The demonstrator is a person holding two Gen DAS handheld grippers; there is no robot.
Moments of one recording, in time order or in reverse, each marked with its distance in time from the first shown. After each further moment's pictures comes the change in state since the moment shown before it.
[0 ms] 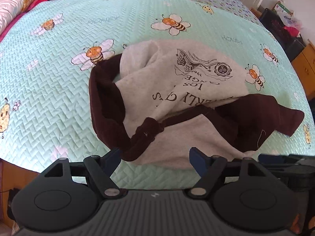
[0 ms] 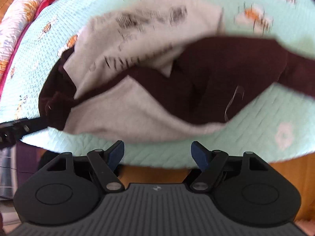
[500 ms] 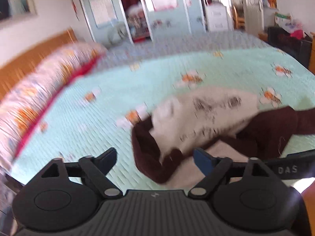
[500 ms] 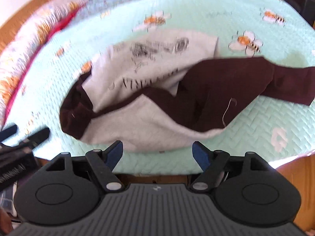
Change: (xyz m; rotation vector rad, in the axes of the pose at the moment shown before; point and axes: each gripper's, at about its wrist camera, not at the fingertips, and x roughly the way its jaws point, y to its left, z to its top) left arm -0.077 -0.057 -0.066 0.185 -0.454 0.339; right arm -0.048 -0.001 -0.039 0.049 -0.231 0.066
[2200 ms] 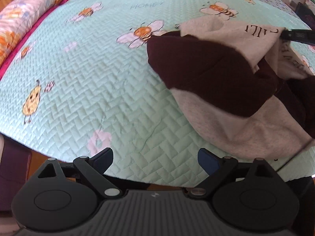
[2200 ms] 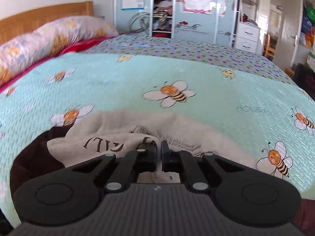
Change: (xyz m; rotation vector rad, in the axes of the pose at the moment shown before) left arm 0.153 0.054 -0.052 -0.141 0.465 -0.112; right arm 0.141 0.032 0.113 -0.362 -0.327 -0.076
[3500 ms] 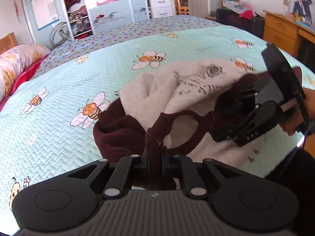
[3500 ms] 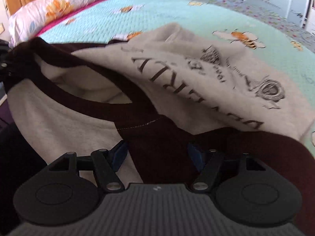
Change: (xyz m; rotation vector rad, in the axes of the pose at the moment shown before) left arm -0.021 -0.025 0.002 0.396 -0.372 -0.214; right arm 0.008 0.015 -0.090 -0.275 0.291 0.393
